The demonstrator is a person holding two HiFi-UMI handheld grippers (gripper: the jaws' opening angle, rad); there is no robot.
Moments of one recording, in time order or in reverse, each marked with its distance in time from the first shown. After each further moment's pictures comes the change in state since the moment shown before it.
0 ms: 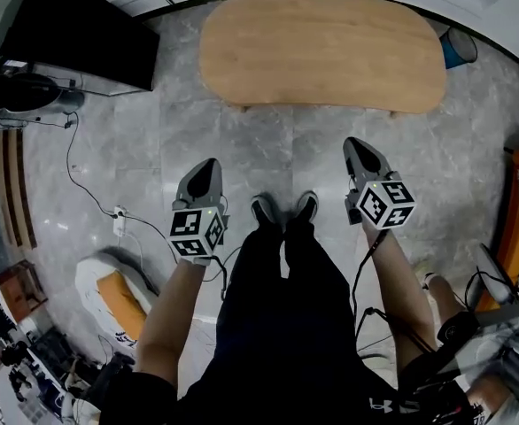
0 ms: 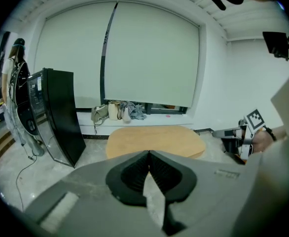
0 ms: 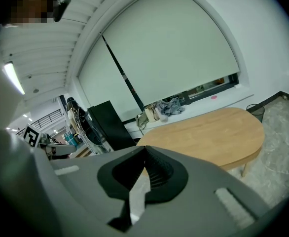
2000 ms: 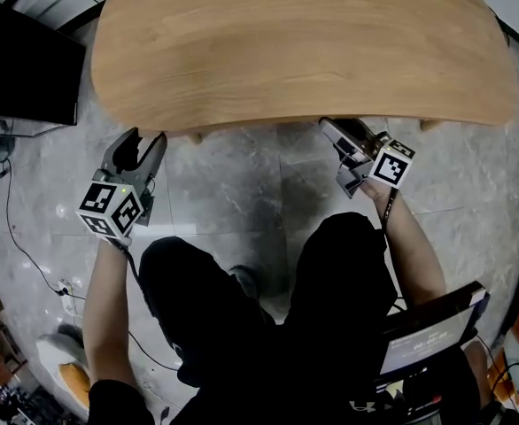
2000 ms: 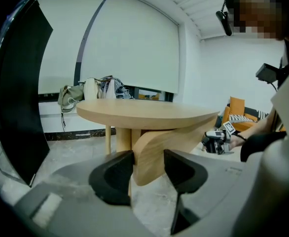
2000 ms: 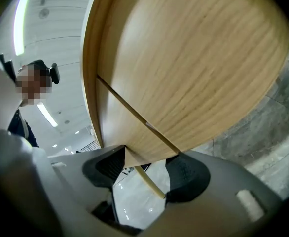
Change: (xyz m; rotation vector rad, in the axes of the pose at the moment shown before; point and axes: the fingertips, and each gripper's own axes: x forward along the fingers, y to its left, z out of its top) left arm 0.356 0.165 -0.208 0.202 -0.116 -0.270; right arm 0.304 -0.227 -0.247 0.211 -0.196 0.492
